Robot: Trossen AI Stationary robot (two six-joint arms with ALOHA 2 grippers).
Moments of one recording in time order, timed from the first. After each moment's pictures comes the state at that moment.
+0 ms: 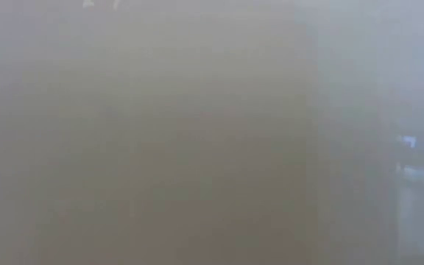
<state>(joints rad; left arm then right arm) -0.23 1.02 0.54 0.29 -0.22 -0.16 0.11 1.48 0.66 -0.82 0.05 0.51</state>
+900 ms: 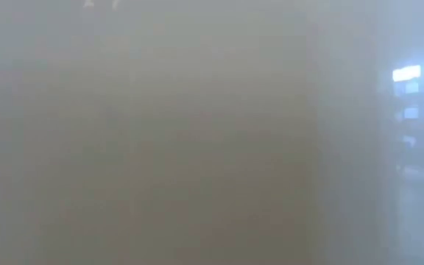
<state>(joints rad) -0.23 1.02 0.54 0.29 -0.20 -0.17 0.12 1.48 1.00 -1.10 0.10 0.40</state>
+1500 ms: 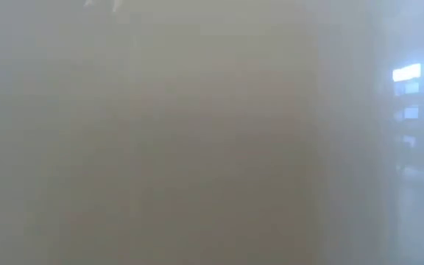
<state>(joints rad) -0.23 1.02 0.54 0.30 -0.20 -0.17 0.44 1.48 1.33 -1.34 0.11 0.63</state>
